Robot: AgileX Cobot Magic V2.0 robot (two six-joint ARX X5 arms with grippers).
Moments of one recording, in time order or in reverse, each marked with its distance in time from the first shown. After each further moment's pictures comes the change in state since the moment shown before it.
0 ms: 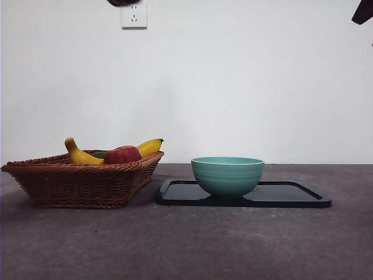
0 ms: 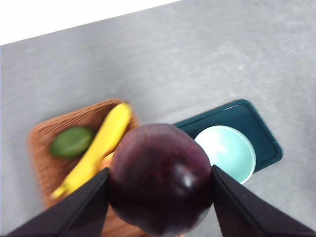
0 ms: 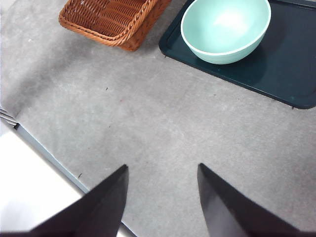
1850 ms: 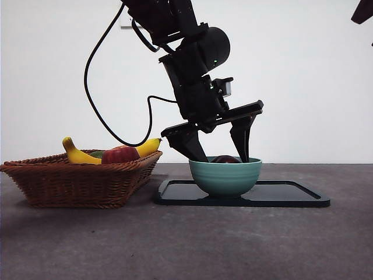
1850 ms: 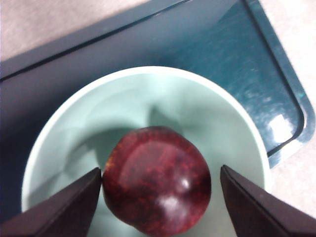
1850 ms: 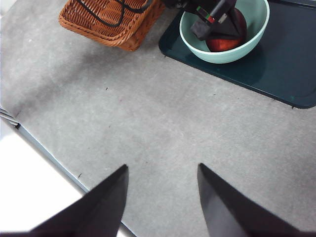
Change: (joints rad) left arm -0.227 0.562 -0.276 0.532 0.100 -0.153; right arm 0.000 0.001 0.000 0.000 -0.005 0.000
